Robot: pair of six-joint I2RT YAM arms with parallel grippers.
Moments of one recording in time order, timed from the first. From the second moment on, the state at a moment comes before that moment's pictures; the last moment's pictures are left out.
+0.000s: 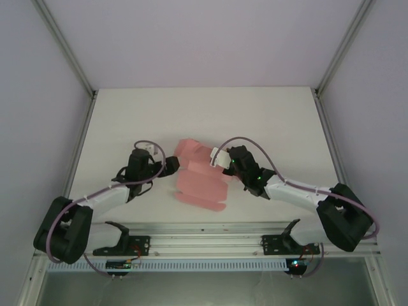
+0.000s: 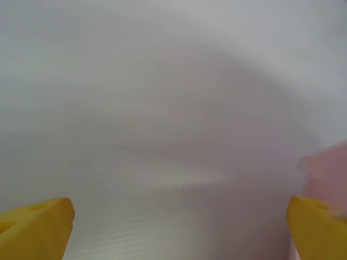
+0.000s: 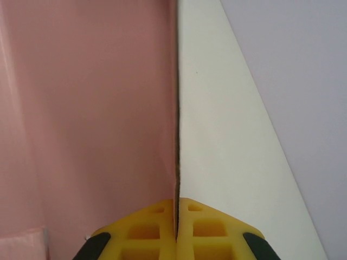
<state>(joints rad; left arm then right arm) -0.41 1.24 0.42 0.22 0.17 -0.60 0.76 1.32 0.64 0.17 0.31 -0.73</state>
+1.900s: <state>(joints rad) -0.30 1.08 0.42 -0.03 0.00 -0.53 0.90 1.59 0.54 0.66 0.58 -1.24</state>
